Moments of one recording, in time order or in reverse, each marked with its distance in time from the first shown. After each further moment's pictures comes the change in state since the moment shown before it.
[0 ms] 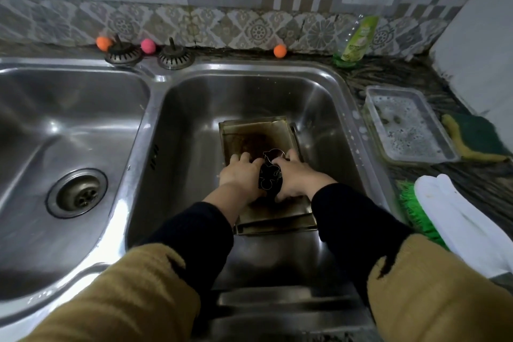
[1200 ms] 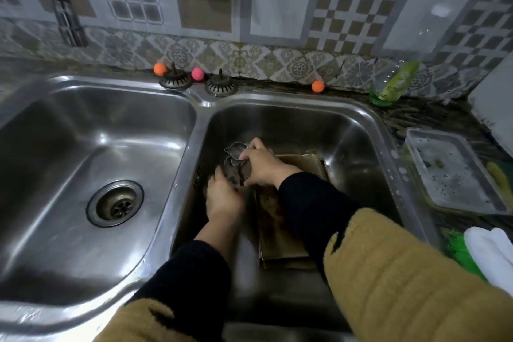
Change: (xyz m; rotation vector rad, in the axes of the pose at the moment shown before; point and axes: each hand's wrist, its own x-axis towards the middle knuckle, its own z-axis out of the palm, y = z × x) left_hand -0.023 -0.072 -0.009 -0.784 0.384 -0.580; right_hand 0.047 -0.130 -0.027 0.087 0.168 -0.362
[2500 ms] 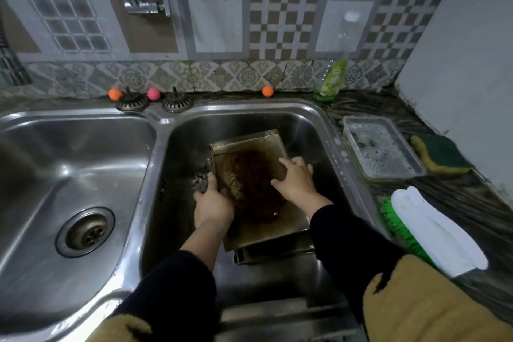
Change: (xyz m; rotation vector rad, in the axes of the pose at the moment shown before) left_hand -0.048 0.028 0.003 -0.006 -0.180 0.063; right_hand -0.108 0.083 -0.022 0.198 0.365 0.450
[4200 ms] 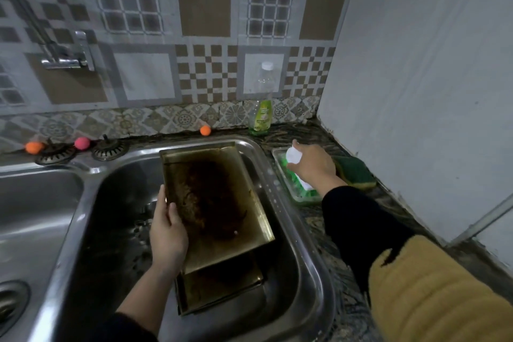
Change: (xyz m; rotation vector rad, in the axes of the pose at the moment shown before) left_hand -0.024 0.042 0.014 -0.570 0.026 0.412; right_hand 0.014 0.076 -0.167 -0.220 0.334 0.067
